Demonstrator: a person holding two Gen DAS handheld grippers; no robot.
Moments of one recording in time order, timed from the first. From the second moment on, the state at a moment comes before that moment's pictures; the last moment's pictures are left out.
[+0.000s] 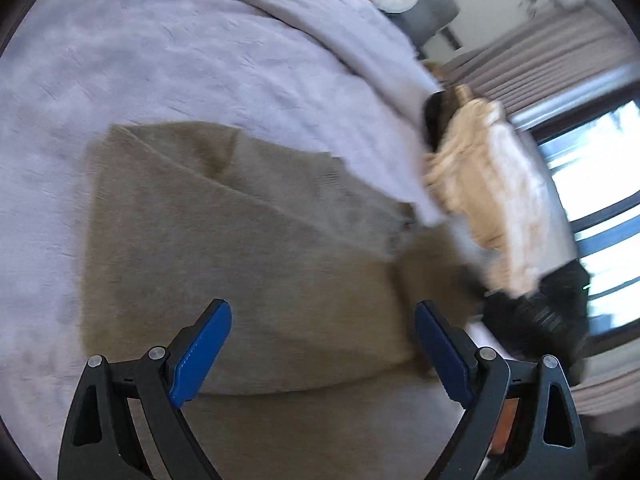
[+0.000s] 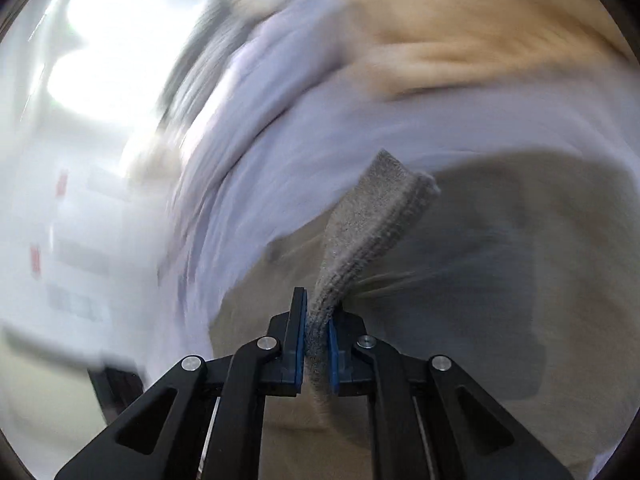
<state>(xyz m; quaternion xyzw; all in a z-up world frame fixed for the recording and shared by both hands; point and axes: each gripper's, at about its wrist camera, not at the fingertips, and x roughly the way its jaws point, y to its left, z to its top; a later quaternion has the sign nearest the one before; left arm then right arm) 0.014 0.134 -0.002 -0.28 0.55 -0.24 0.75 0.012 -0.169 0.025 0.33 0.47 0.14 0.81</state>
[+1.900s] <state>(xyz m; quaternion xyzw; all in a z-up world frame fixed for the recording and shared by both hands) 0.008 0.089 0.003 -0.09 0.56 -0.23 0.79 -0.137 -0.366 -0.042 0.51 0.47 -0.08 0.71</state>
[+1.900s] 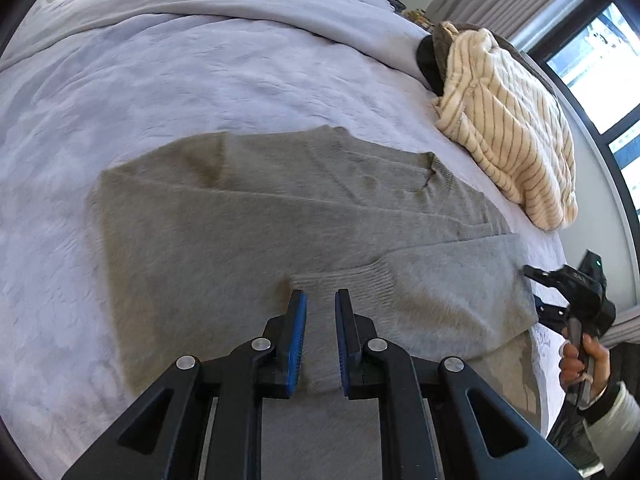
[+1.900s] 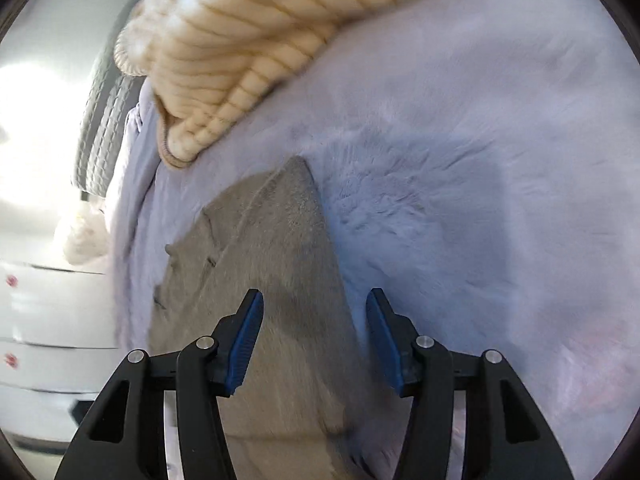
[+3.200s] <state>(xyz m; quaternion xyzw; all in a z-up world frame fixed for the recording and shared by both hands) -0.017 0.077 -0.014 0.02 0.60 -0.16 0.78 -0.153 -0.264 0.026 0.30 0.53 -0.09 0.79</state>
